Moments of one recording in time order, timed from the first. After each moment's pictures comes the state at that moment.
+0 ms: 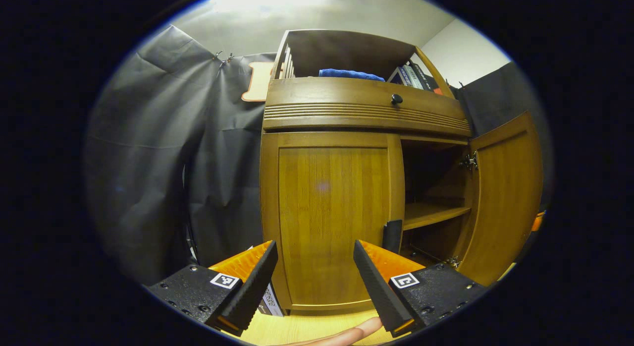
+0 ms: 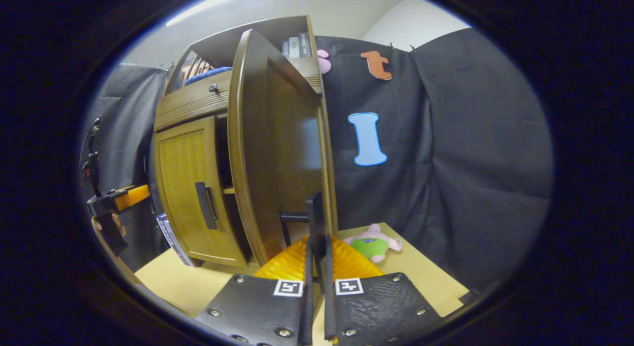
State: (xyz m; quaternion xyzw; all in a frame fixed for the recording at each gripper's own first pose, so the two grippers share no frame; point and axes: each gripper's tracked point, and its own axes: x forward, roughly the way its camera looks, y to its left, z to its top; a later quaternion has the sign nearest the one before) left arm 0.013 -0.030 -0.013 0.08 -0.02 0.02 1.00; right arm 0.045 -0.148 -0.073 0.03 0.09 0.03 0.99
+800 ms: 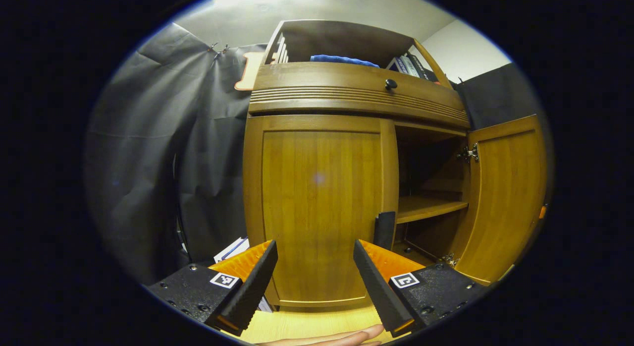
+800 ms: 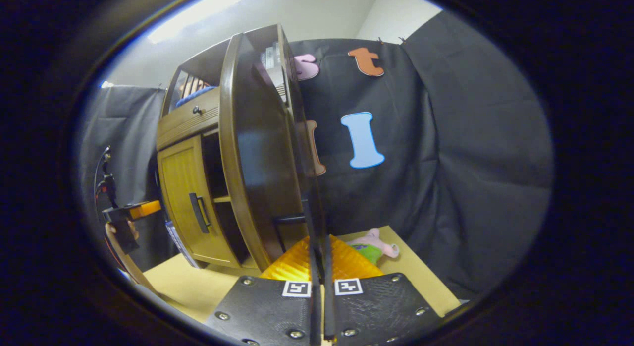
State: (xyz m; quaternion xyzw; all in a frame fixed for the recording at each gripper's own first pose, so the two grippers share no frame) left arm 0.029 -0.052 -0.038 0.07 0.00 0.01 1.00; right arm 0.066 -0.217 -0.076 0.09 0.08 0.11 0.99
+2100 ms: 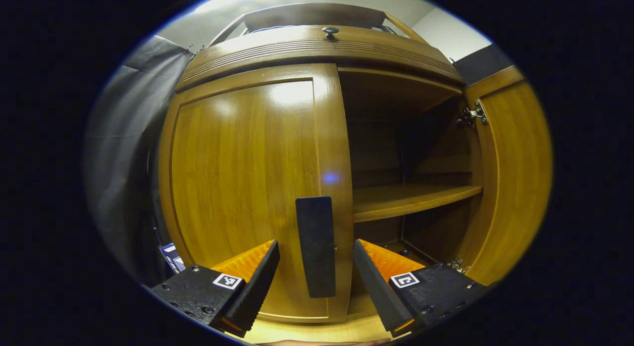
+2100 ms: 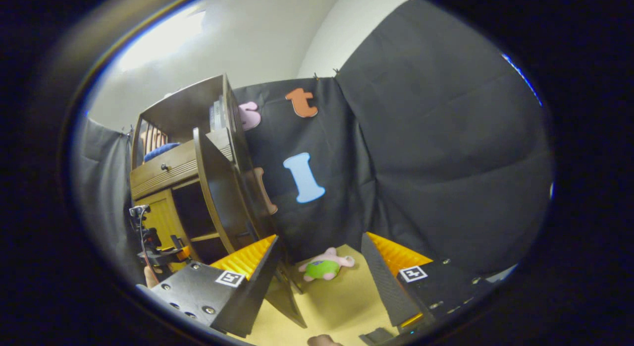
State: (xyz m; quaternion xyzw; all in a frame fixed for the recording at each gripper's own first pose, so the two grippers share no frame) left arm 0.131 -0.145 -0.101 0.10 0.01 0.03 0.99; right arm -0.043 -0.339 -0.025 0.14 -0.03 -0.07 0.99
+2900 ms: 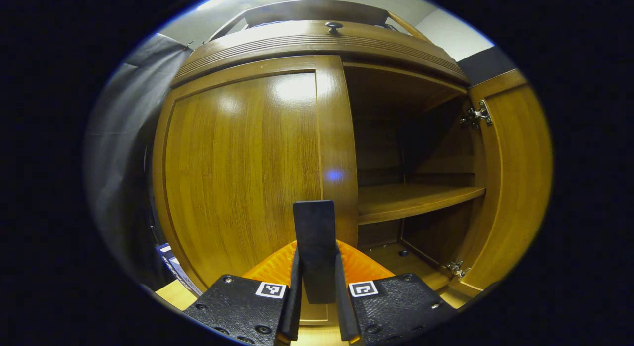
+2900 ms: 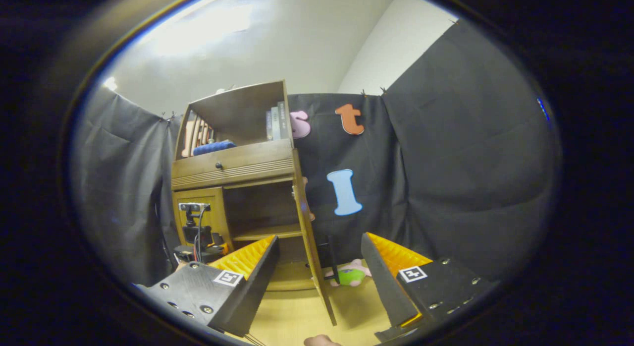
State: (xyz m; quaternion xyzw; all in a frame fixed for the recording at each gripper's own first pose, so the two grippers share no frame) left arm 0.127 -0.141 -0.102 0.09 0.03 0.01 1.00; right arm -0.100 -0.211 0.039 0.08 -0.05 0.02 0.99
